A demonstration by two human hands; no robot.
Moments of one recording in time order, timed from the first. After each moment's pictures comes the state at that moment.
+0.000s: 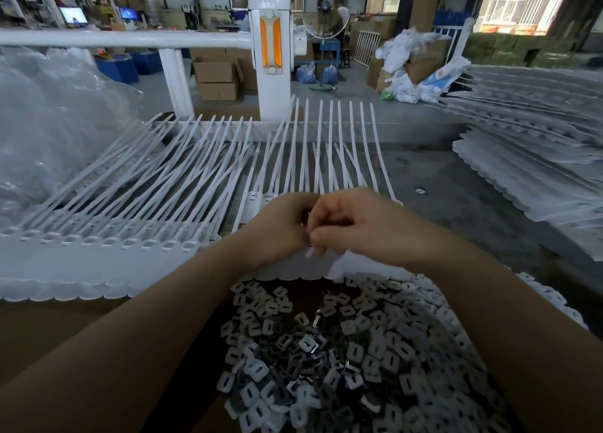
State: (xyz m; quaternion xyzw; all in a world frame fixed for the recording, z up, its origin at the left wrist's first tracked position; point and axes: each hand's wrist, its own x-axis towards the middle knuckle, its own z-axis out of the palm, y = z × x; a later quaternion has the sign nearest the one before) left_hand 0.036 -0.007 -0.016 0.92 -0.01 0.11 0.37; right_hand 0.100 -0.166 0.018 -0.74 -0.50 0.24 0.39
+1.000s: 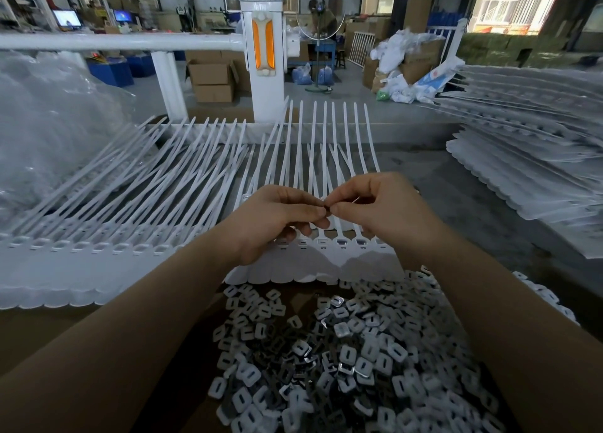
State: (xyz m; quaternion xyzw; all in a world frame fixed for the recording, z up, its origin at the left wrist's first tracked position) left_hand 0.036 -0.004 -0.010 0.74 0.07 0.04 0.67; right_hand 0.124 -0.173 0.004 -0.77 -0.39 0.08 0.50
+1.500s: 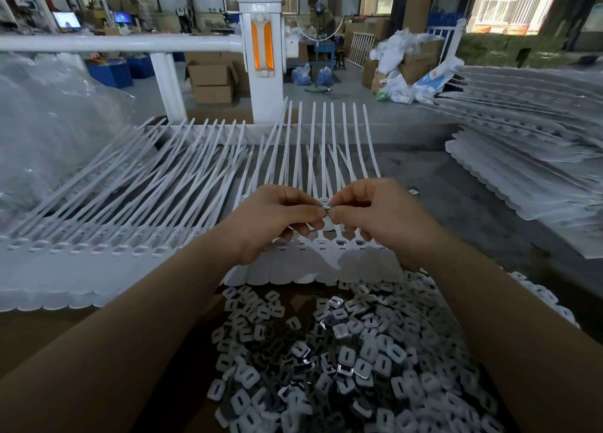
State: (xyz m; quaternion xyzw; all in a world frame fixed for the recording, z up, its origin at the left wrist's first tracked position) left_hand 0.038 -0.003 -0.009 0.77 0.09 0.06 0.63; right_hand 0.128 -0.172 -0.001 -0.78 -0.36 0.13 0.50
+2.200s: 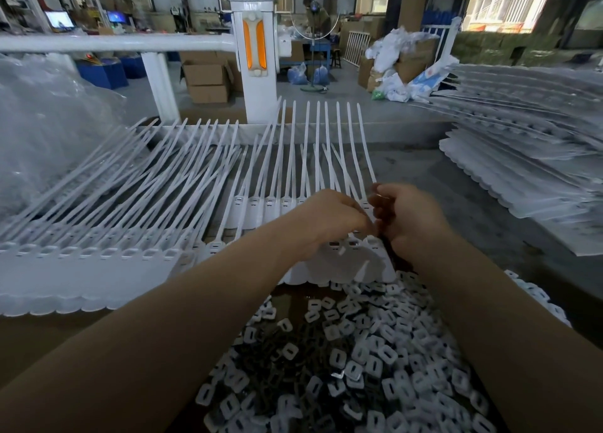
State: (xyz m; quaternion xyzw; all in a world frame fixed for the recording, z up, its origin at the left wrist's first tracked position) left_hand 0.082 -0.069 0.004 0.84 0.18 -0.02 0.51; right_hand 0.155 -0.173 -0.013 -0.64 0.05 0.18 0.75
